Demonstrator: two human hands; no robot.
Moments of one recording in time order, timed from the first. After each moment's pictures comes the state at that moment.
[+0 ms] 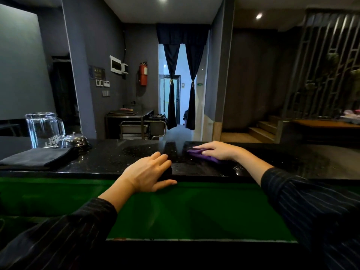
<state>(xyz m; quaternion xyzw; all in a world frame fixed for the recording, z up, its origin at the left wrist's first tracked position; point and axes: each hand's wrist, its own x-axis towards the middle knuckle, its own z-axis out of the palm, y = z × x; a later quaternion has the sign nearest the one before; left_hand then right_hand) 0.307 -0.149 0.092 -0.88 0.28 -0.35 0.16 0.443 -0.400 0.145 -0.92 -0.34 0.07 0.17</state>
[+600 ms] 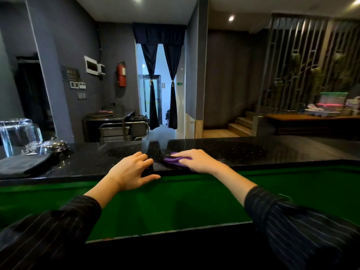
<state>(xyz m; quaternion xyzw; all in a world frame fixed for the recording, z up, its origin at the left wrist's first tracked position) 0.304 -0.148 0.090 -0.90 0.26 -0.33 0.11 0.347 -0.399 0.126 -0.93 -0.30 -0.02 0.22</state>
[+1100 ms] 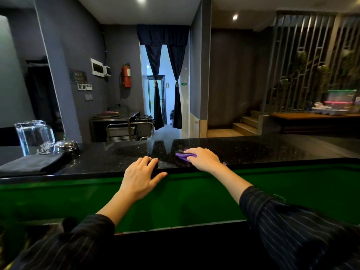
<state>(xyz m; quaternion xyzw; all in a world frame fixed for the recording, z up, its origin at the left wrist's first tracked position) 0.277 -0.175 0.066 -0.93 0.09 -0.35 0.03 0.342 -0.396 0.122 -0.95 -0.19 -0.06 0.22</state>
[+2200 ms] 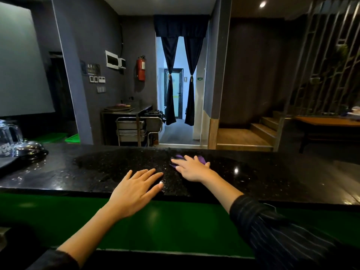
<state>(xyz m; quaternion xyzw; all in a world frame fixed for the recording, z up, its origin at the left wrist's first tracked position) 0.329 -0.309 0.093 -0.99 0.03 -0.15 -0.01 0.469 -0.476 0.122 -0.96 -0.25 0.07 0.12</state>
